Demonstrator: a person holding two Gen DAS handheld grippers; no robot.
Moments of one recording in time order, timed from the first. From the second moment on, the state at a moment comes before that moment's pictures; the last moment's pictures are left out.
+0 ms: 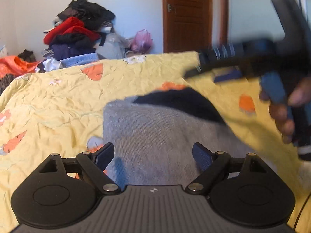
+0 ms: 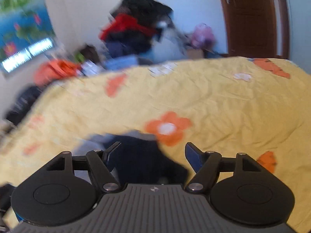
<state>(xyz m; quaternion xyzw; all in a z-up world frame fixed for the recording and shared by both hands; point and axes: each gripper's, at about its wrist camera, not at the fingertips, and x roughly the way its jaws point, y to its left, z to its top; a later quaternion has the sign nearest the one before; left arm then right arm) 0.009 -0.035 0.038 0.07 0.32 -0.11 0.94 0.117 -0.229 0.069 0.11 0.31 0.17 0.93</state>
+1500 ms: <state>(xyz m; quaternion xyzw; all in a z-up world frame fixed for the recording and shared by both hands) -0.077 0.012 0.032 -0.01 0.36 0.01 0.93 -0.070 -0.252 0.033 0.10 0.35 0.10 0.92</state>
